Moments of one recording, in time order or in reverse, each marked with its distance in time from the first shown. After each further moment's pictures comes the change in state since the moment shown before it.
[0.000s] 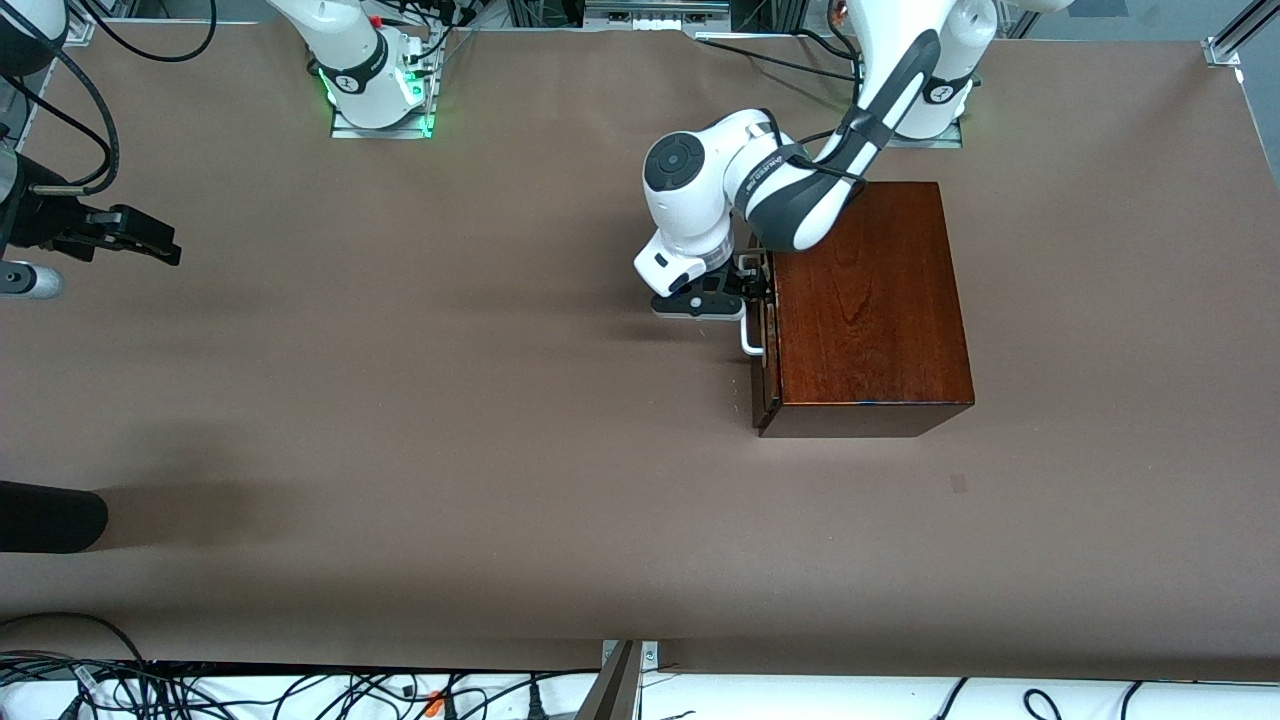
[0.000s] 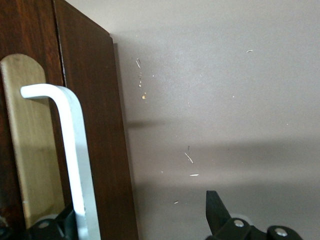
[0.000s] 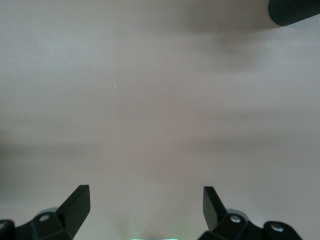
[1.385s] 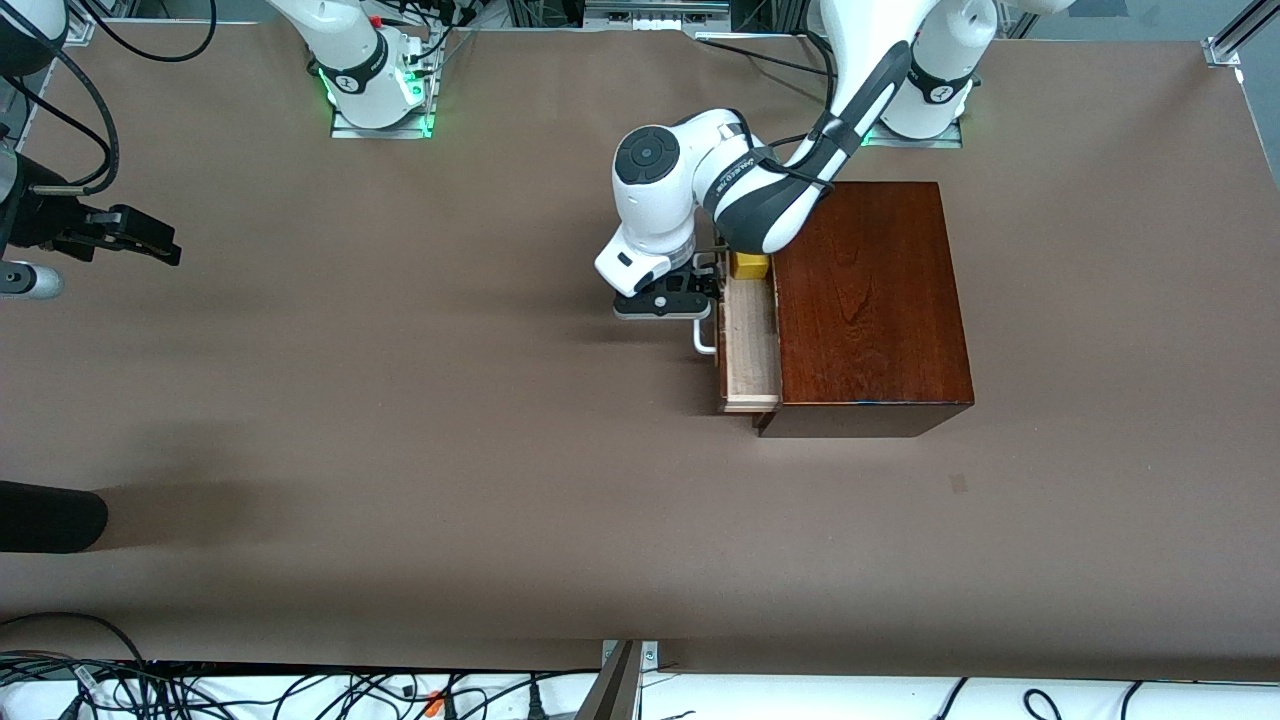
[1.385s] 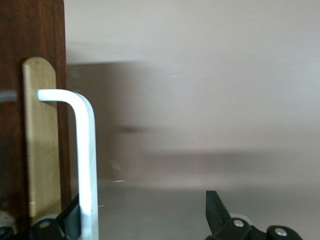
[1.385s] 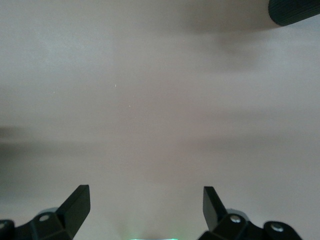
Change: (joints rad) left arm -0.058 0.097 -0.006 0.166 -0.110 0.093 -0.079; right arm 0.000 0.000 0.000 0.000 0.000 0.000 0.000
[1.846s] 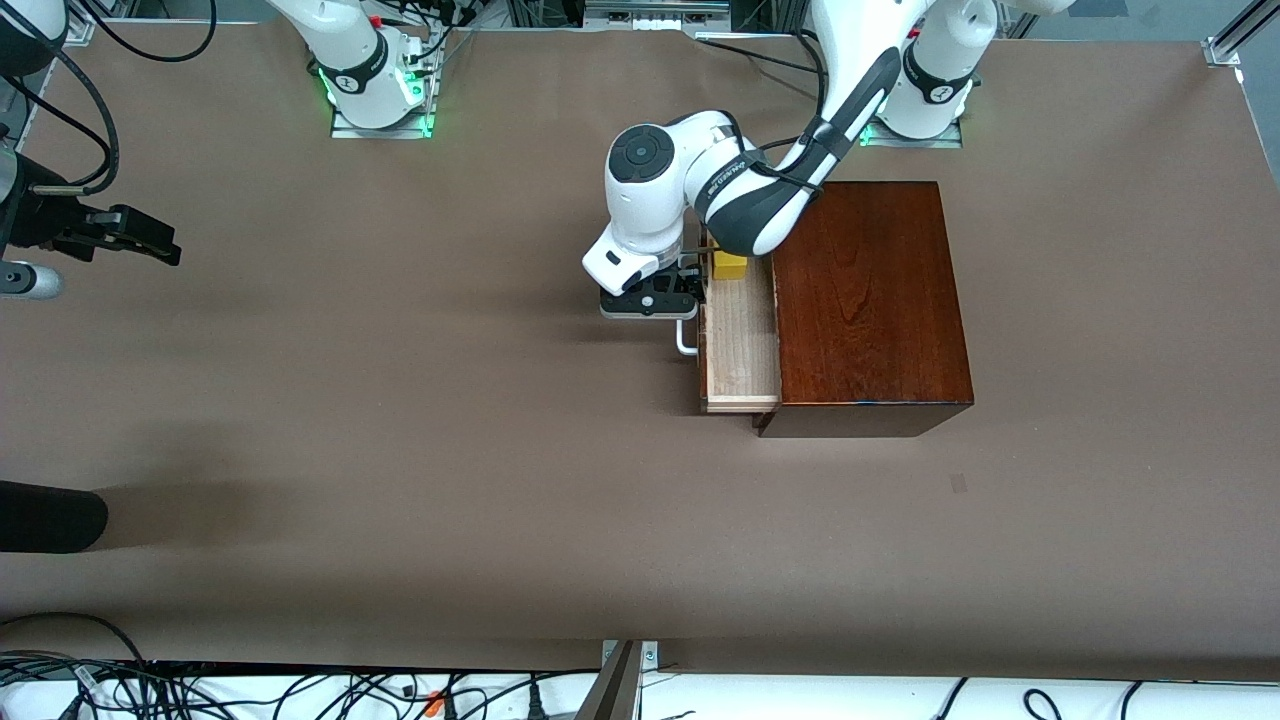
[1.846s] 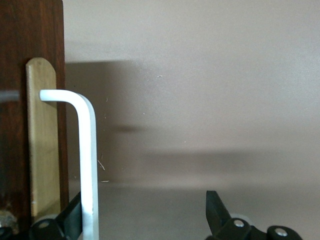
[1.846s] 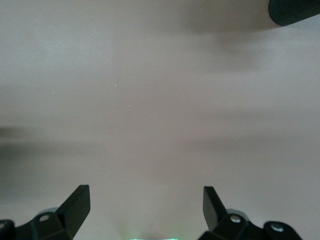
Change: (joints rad) left arm -0.009 0.008 0.006 0.013 -0.006 -0.008 0.001; right arm 0.000 0.000 0.000 0.000 0.000 0.000 0.000
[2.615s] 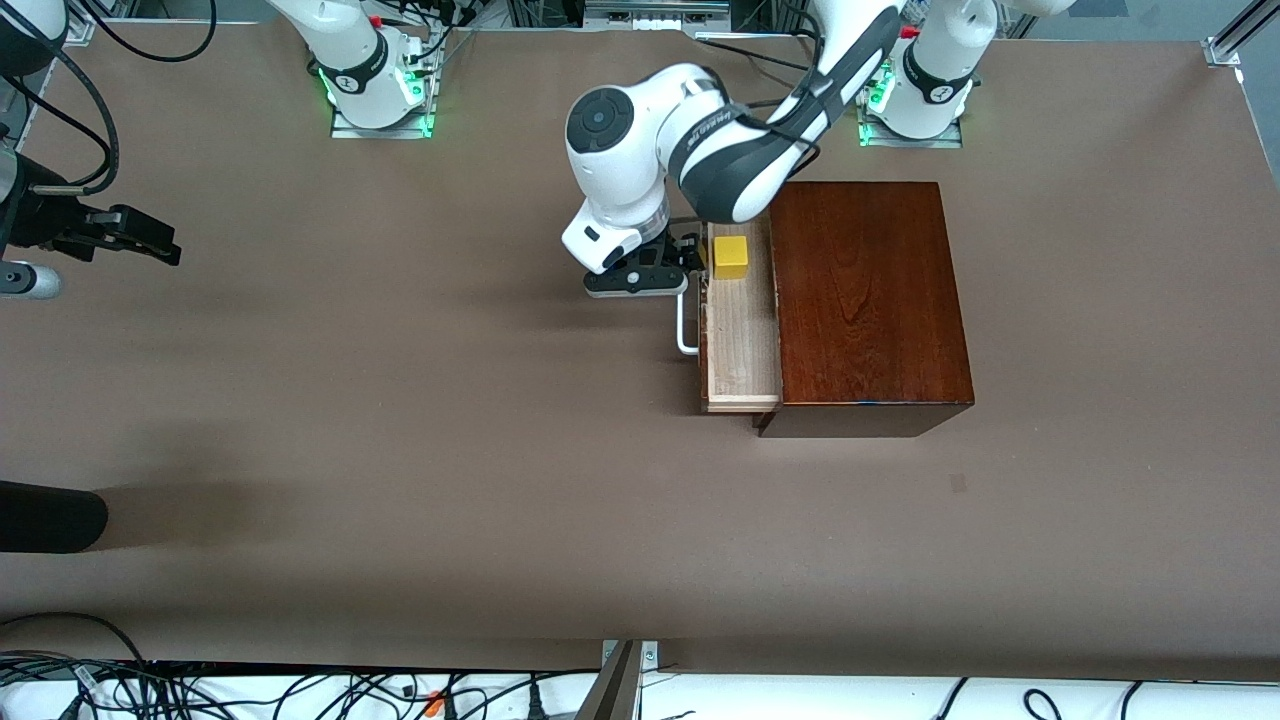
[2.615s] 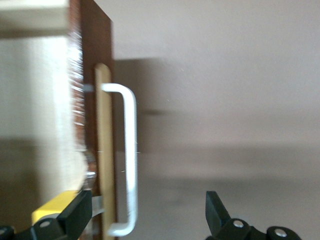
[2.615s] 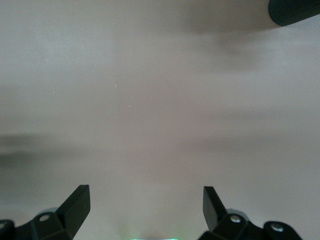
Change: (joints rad) left arm -0.033 -0.011 -0.017 0.248 0.000 -0.400 0.006; right arm 0.000 0.000 0.000 0.000 0.000 0.001 0.000
